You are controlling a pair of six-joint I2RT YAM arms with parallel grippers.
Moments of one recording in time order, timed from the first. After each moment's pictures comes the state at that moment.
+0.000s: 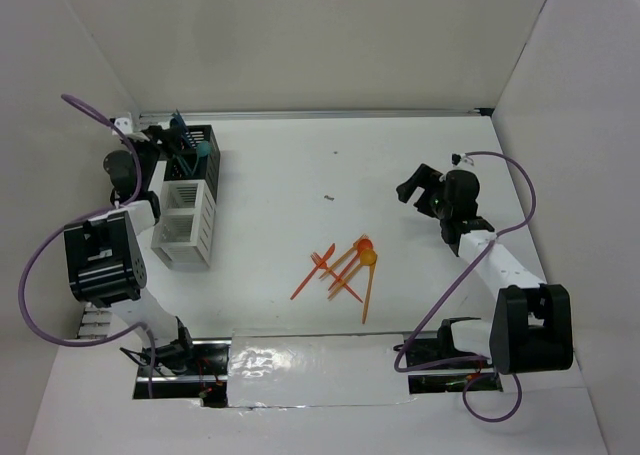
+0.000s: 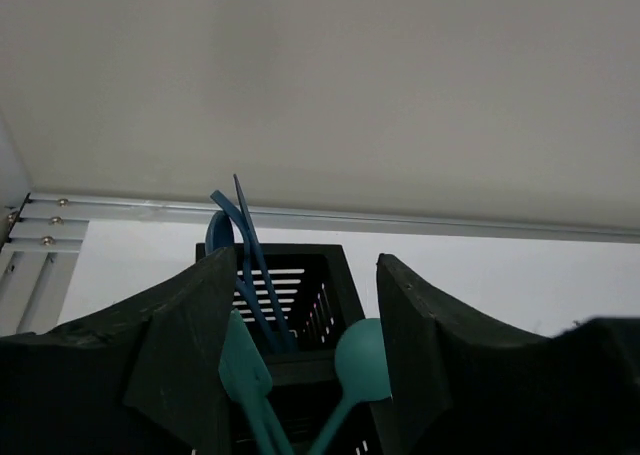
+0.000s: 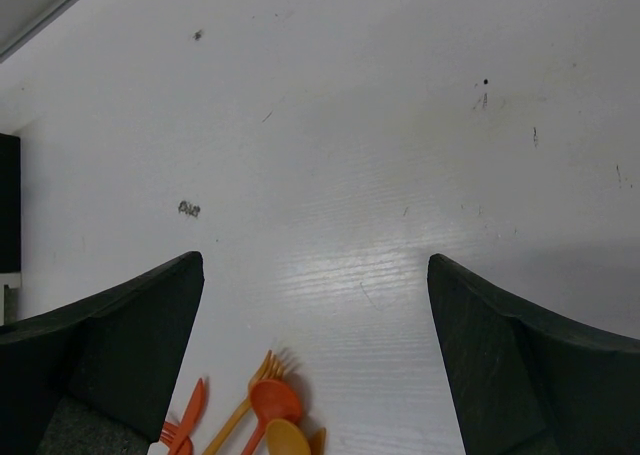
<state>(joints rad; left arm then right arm) 0.31 1.70 0.89 1.02 0.40 -0.32 0.03 1.23 0.65 0.11 -0.11 0.54</state>
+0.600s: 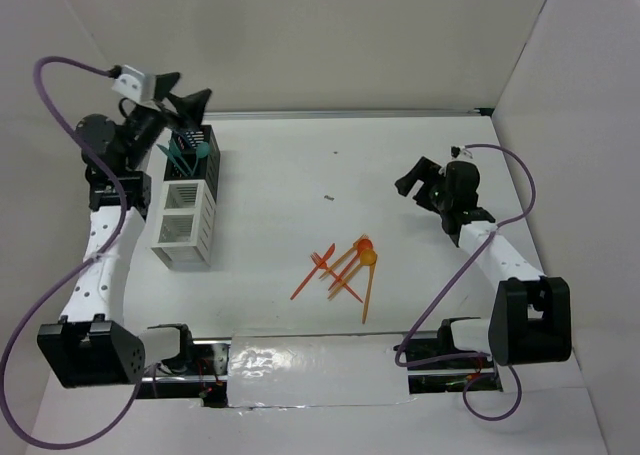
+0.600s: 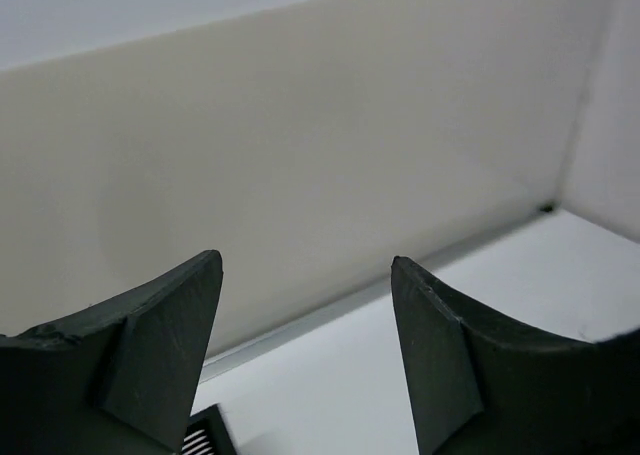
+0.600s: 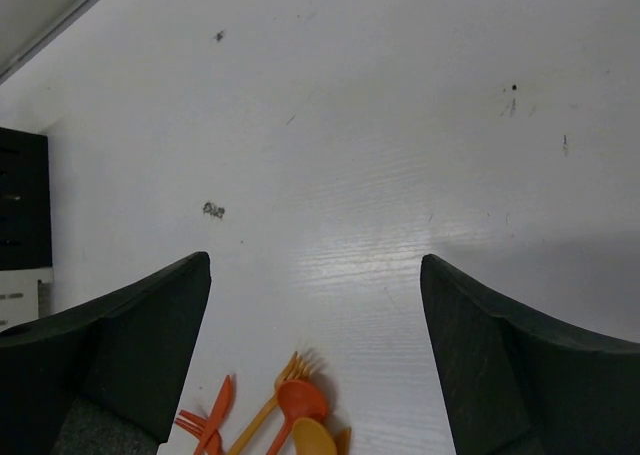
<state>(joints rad) 0.17 1.22 1.19 0.44 0.55 -0.14 0.03 1.27 0.73 0.06 -0.17 0.56</state>
